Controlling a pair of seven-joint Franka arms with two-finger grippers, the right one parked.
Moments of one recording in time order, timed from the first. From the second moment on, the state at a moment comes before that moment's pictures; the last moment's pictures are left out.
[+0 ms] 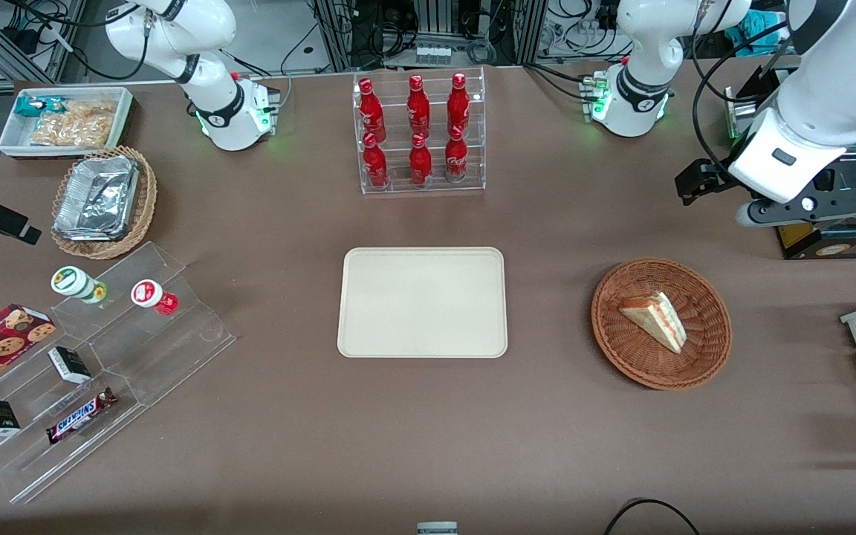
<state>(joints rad) 0.08 0.03 -0.33 -1.52 0.05 1.40 -0.31</state>
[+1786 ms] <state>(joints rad) 0.15 0.49 -0.29 -1.74 0.06 1.98 -0.86</state>
